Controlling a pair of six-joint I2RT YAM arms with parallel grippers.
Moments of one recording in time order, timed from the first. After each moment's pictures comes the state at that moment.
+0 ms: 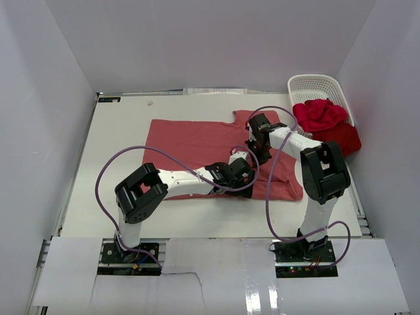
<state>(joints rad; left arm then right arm) -1.07 1.91 1.23 -0.26 -0.18 -0.73 0.42 1.87 1.28 -0.67 -0.04 0.12</state>
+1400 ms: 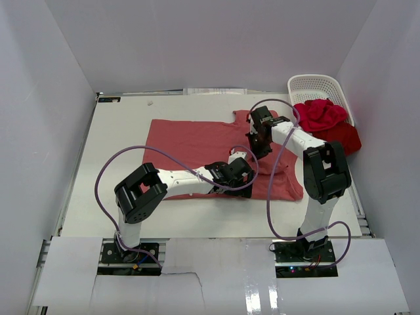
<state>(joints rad) -1.07 1.90 1.24 -0.31 -0.17 -0.75 0.40 1.87 1.33 -0.70 -0.08 0.12</state>
